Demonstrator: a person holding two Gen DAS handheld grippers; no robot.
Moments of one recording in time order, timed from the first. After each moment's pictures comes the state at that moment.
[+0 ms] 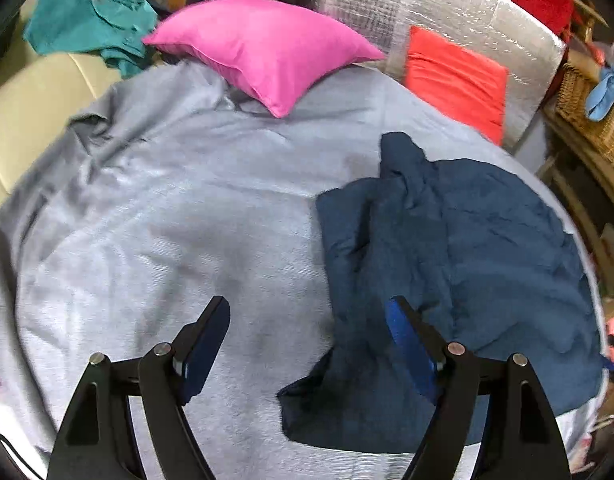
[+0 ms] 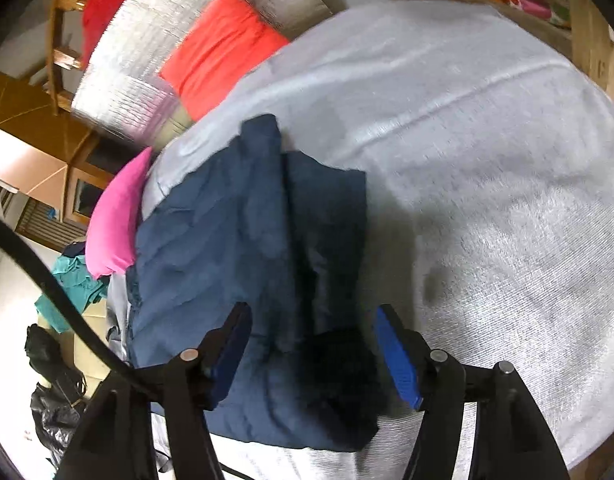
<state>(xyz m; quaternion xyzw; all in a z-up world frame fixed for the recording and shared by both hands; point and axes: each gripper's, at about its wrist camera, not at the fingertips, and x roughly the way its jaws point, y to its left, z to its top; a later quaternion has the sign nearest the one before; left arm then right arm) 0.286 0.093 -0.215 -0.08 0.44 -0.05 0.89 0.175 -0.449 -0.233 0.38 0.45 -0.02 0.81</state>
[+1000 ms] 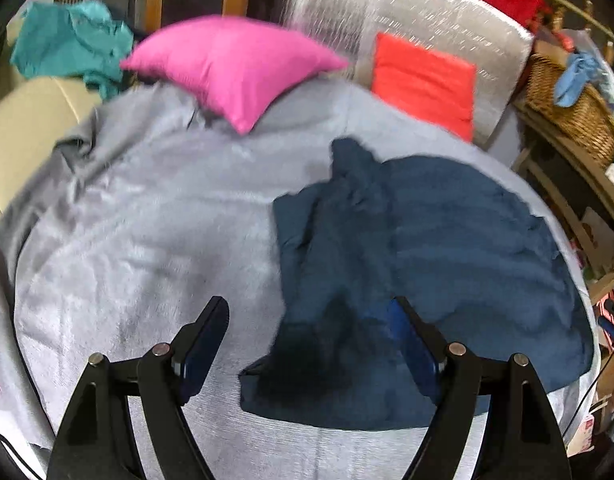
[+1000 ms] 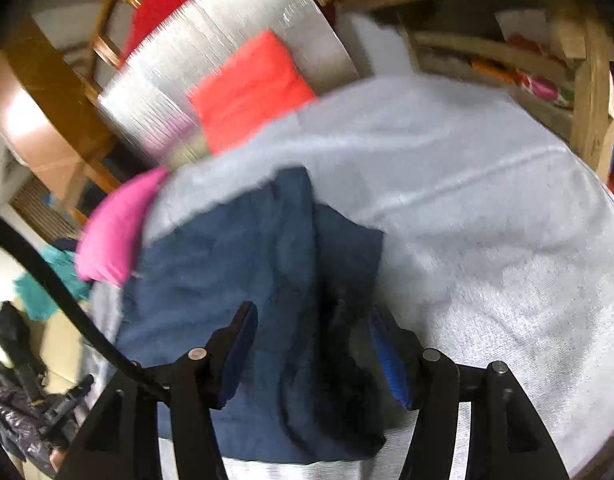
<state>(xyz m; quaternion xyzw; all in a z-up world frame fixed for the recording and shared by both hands) 0.243 0.065 -0.193 -0.06 0.40 -0.08 0.91 0.139 -0.414 -0.190 0.30 0.34 -0.04 0.89</state>
